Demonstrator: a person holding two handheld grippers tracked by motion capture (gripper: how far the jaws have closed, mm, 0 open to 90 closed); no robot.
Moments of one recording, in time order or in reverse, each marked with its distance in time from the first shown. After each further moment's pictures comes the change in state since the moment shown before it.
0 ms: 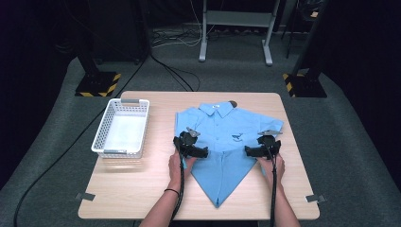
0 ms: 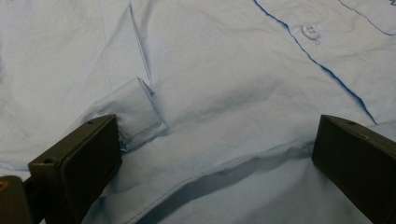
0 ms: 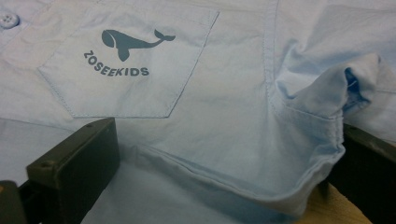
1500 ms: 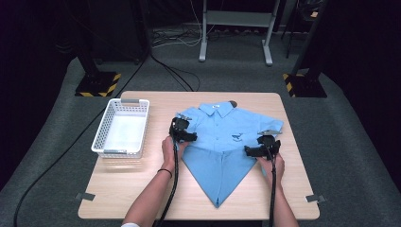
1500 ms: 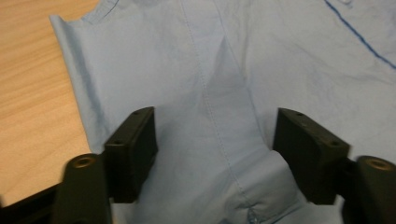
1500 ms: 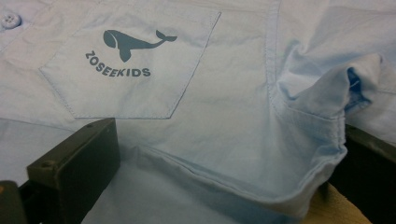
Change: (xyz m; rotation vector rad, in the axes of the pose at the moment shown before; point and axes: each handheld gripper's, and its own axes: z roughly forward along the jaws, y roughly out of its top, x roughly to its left) left arm 0.055 0.034 0.015 0.069 0.037 -0.053; right arm 0.001 0.001 0.001 0.000 0.004 -0.003
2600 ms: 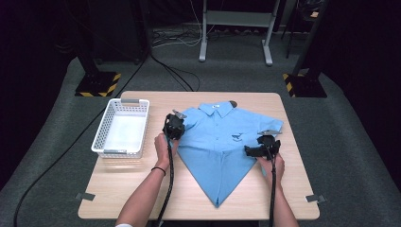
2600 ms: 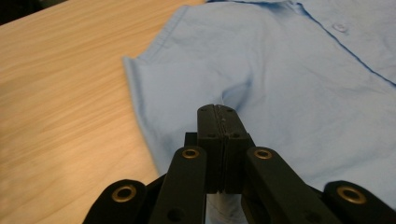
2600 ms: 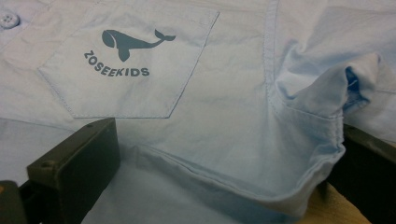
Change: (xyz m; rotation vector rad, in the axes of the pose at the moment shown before) left arm 0.012 0.004 -0.037 -0.082 0.089 0.069; right arm 0.000 0.000 0.000 -0.002 -0.003 -0.001
